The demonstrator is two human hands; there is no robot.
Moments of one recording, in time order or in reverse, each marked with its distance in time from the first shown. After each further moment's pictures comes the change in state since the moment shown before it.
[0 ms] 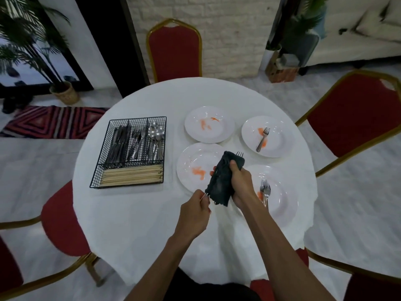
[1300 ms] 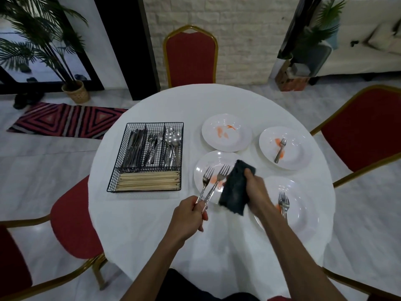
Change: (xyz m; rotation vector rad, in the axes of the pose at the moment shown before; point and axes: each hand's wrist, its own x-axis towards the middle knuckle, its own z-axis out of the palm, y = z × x) left_hand 0.014 -0.025 -0.080 -0.100 -0.004 -0.068; right_hand 0.010 0.000 0.039 -0.263 0.093 0.010
